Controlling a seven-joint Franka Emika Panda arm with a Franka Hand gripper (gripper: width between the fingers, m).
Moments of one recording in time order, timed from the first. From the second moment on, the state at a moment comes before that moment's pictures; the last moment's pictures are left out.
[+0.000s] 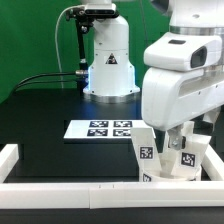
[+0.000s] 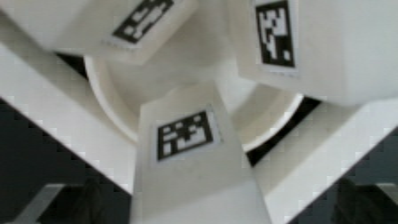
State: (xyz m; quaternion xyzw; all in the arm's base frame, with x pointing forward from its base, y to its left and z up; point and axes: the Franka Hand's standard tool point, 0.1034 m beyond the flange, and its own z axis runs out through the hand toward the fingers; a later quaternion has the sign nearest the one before) arm 0.599 0.093 0.077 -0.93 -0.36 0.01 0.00
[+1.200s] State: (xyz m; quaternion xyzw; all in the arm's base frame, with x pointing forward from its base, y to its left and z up) arm 0.608 0.082 0.074 -0.99 0.15 -0.01 0.05
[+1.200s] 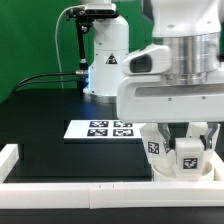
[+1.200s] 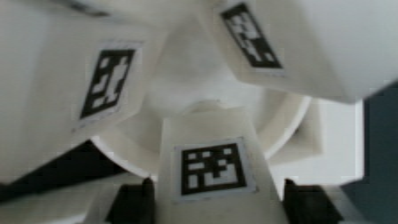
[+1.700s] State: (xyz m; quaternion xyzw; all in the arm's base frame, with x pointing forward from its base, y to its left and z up) arm 0.605 0.081 0.072 -0.94 0.34 0.00 0.03
